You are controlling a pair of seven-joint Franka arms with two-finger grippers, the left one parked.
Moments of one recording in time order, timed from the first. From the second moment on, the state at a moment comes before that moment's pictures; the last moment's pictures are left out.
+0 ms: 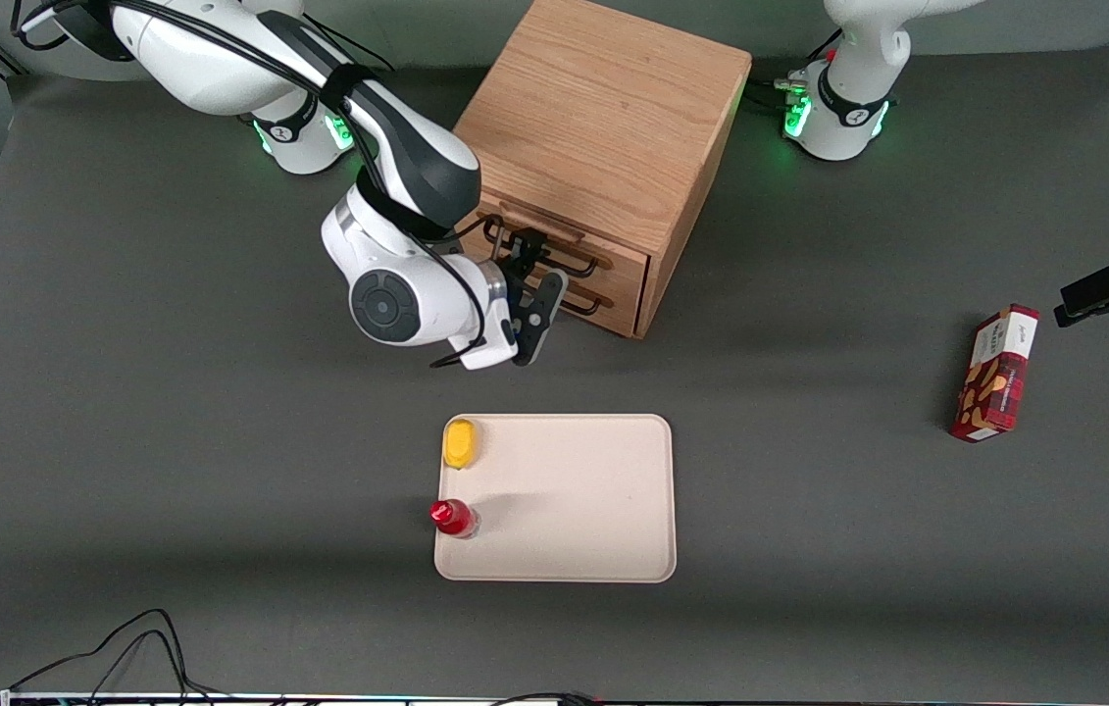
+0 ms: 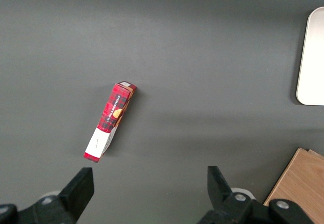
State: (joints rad) arm 0.22 0.57 0.48 -1.51 0.31 1.83 -0.45
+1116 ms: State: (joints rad) arm 0.20 0.72 0.32 -1.22 0.31 1.69 -0.53
